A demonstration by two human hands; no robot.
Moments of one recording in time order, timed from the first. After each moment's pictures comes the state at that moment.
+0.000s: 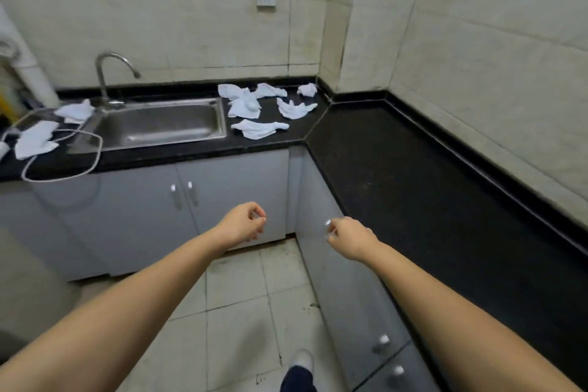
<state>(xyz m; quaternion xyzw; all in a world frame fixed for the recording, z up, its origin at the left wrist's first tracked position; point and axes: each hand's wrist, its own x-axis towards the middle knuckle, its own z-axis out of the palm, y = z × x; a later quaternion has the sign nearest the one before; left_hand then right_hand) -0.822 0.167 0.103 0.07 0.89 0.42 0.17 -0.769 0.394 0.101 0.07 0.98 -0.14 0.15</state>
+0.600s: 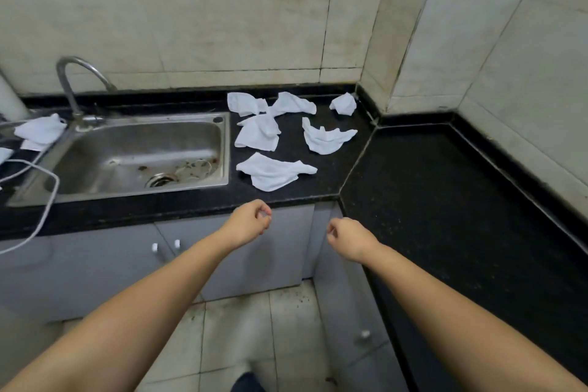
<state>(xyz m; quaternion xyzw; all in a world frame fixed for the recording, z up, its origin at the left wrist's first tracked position) -1.168 0.188 0.069 0.02 0.89 0.43 0.15 -1.138 0.413 0.063 0.01 0.97 -0.18 0.18</state>
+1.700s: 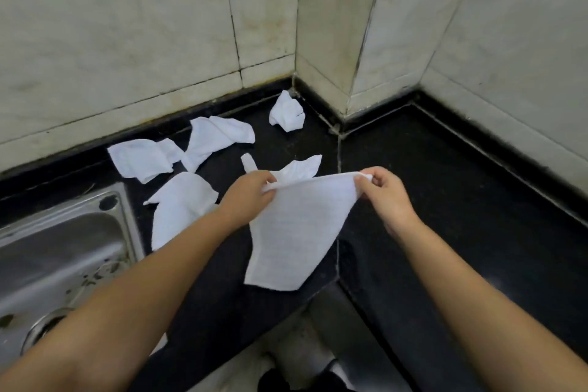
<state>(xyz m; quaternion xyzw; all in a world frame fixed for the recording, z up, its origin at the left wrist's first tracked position) -1.510 0.301 0.074 0.30 0.90 0.28 0.12 -1.377 0.516 0.083 0.28 0.74 -0.59 -0.14</state>
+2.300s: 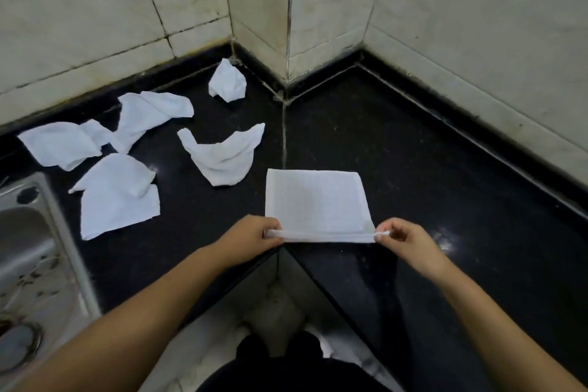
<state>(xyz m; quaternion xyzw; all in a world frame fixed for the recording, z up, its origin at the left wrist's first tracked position) -1.398 0.344 0.011 0.43 0.81 0.24 0.32 -1.188 0.585 0.025 0.33 0.80 -0.50 0.02</state>
